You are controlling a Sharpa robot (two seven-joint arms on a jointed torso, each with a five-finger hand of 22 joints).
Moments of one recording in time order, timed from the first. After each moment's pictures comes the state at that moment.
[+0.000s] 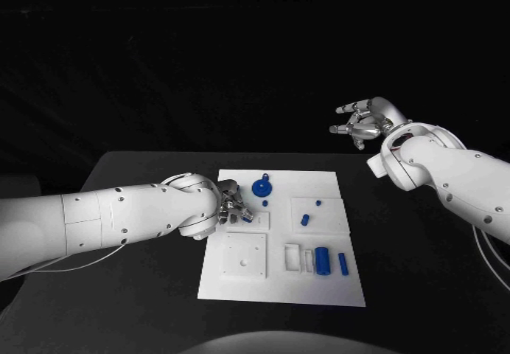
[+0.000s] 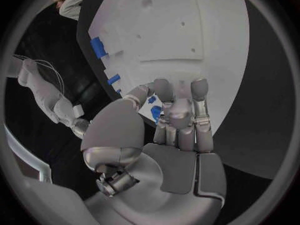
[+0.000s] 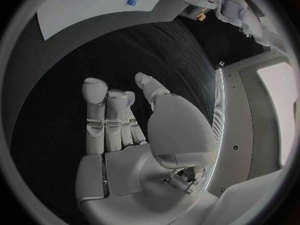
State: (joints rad) left arm 1.26 -0.70 -0.24 1.47 -1.01 -0.19 -0.55; left_hand 1.11 -0.09 0.39 -0.07 0.50 1.18 0.07 0.10 0.85 1.47 -0.08 0.66 0.60 1.43 -0.12 1.23 0.80 0.09 1.22 -0.08 0.73 1.14; right arm 1.11 -0.65 0.29 1.19 -1.12 -0.36 -0.10; right_hand 1.29 -0.12 0.24 -0.11 0.37 0.81 0.13 0.05 0.05 1.07 0.02 1.04 0.87 1.43 -0.05 0.86 1.05 0.11 1.46 -0.08 0.70 1.09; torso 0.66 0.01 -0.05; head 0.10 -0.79
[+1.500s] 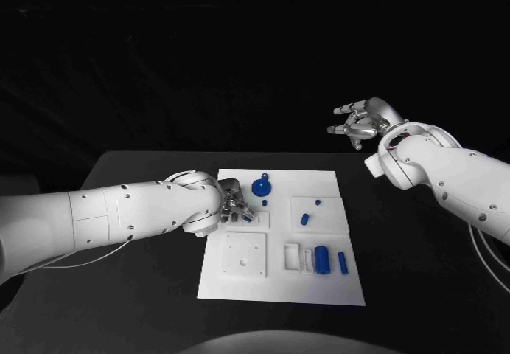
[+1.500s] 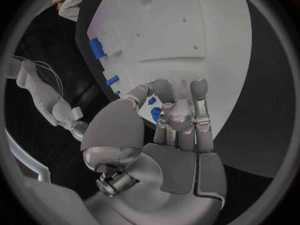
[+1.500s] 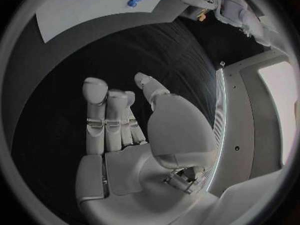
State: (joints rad) left arm 1.27 -0.66 -0.24 1.43 -1.01 -0.16 -0.56; left_hand 1.08 -0.06 0.40 -0.08 0.49 1.18 0.07 0.12 0.95 1.47 -0.08 0.68 0.60 1.43 -0.11 1.24 0.83 0.12 1.23 -0.05 0.69 1.20; right arm 1.11 -0.63 0.29 1.17 -1.12 -0.35 -0.11; right_hand 1.29 -0.12 0.24 -0.11 0.39 0.81 0.13 0.05 0.05 1.07 0.02 1.03 0.87 1.43 -0.05 0.85 1.05 0.12 1.47 -0.08 0.70 1.09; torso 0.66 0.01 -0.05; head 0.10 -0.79
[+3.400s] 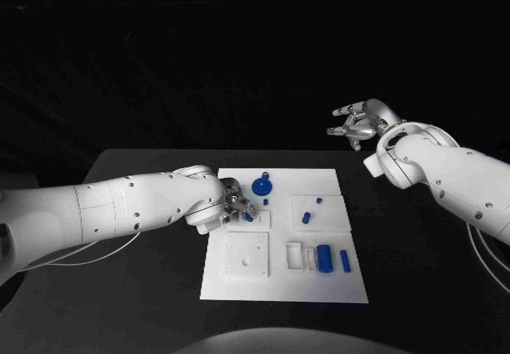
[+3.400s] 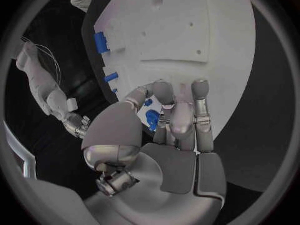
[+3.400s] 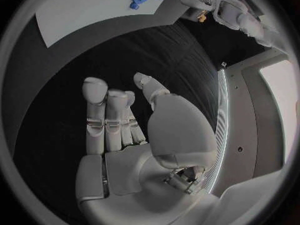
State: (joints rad) left arm 1.28 -0.63 -0.24 1.38 -0.86 -0.11 -0.59; left_hand 1.00 -0.02 0.40 -0.14 0.55 1.20 0.08 0.14 1.02 1.50 -0.06 0.73 0.60 1.44 -0.11 1.31 0.90 0.12 1.24 -0.04 0.65 1.29; right arm 1.11 -0.62 0.29 1.15 -1.12 -0.33 -0.12; right_hand 1.29 -0.12 0.26 -0.13 0.42 0.80 0.14 0.05 0.05 1.06 0.02 1.03 0.87 1.43 -0.05 0.85 1.04 0.12 1.46 -0.08 0.70 1.09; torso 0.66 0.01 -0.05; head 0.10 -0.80
